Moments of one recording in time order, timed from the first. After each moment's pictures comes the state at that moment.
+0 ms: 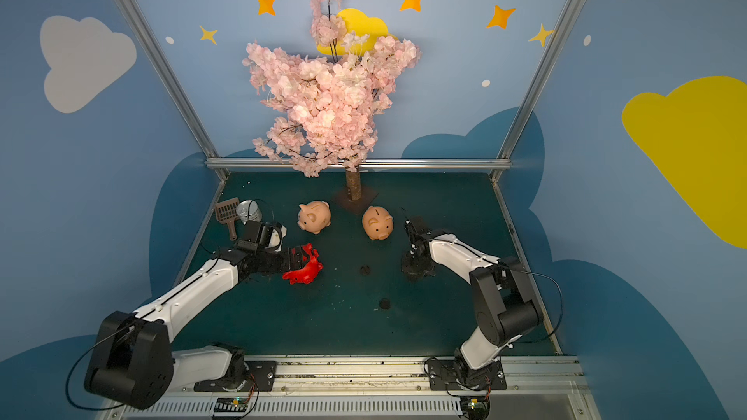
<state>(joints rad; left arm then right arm) -0.24 1.28 0.76 -0.49 0.24 -0.42 0.45 1.62 0.97 -0.72 -0.08 0.47</state>
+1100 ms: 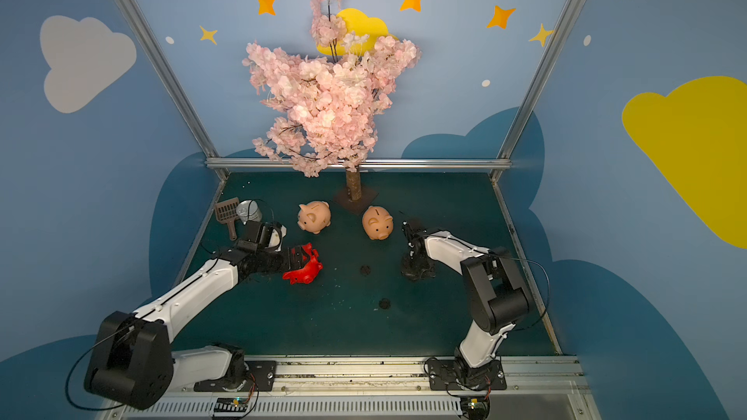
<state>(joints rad) -0.24 1.28 0.76 -0.49 0.23 -0.42 0.45 1.71 1.00 -0.75 -0.06 0.49</state>
